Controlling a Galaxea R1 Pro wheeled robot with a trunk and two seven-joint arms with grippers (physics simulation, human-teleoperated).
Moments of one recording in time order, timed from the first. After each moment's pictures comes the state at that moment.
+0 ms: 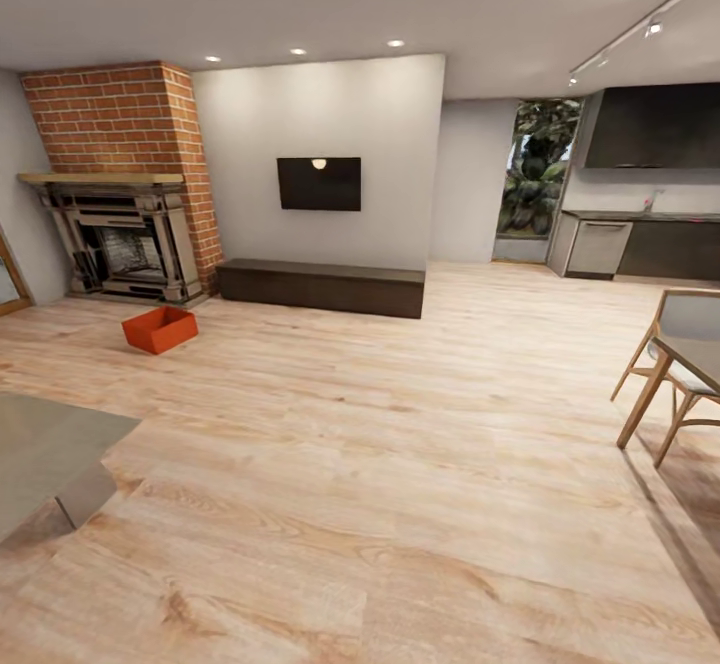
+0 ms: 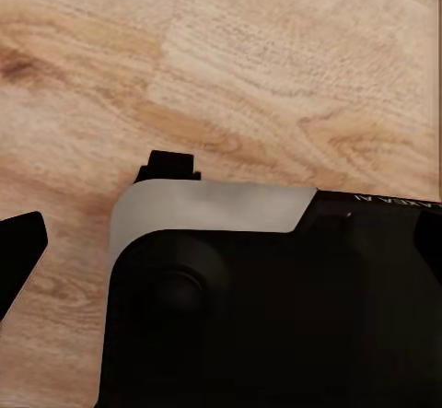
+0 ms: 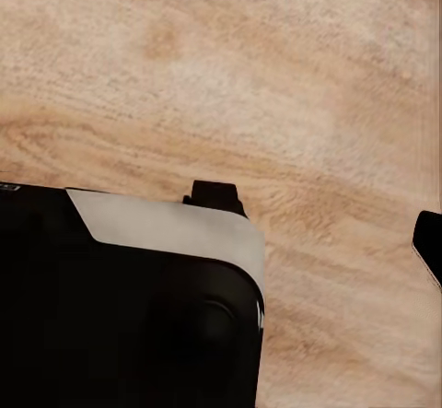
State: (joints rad) left arm -0.19 0.02 0.00 -0.02 0.15 -0.04 -0.08; right arm -0.20 0.05 0.57 0.03 -0.43 -0.12 -0.12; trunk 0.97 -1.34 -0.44
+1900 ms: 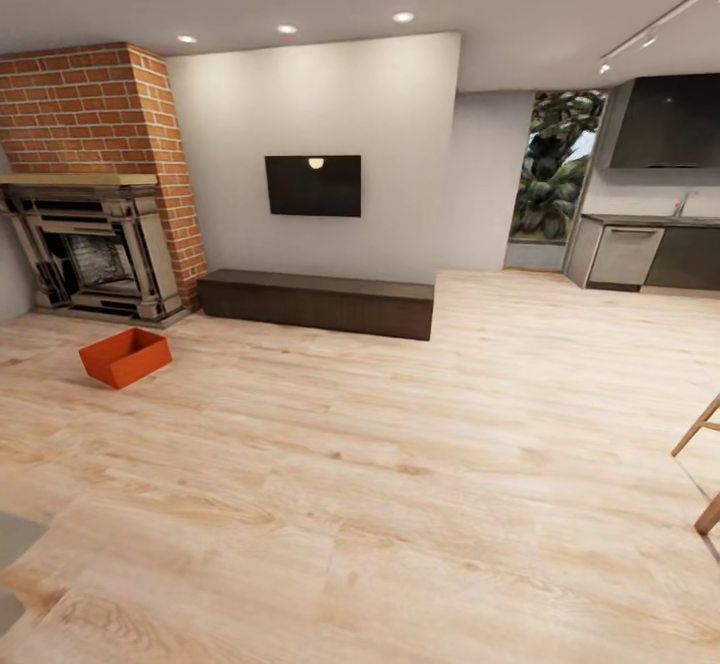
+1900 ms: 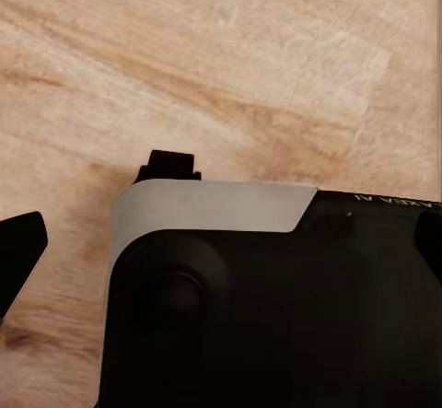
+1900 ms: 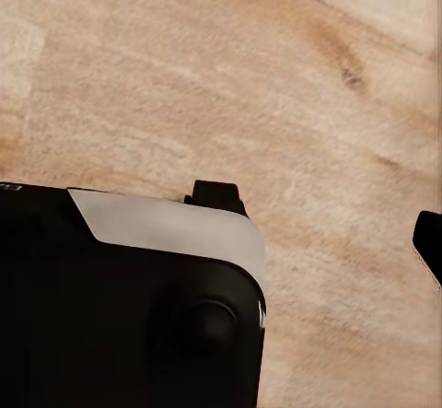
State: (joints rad) left arm -0.19 0.02 0.00 -0.02 0.15 -0.04 -0.08; right arm -0.20 0.05 0.57 0.03 -0.43 -0.12 -0.12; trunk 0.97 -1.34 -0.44
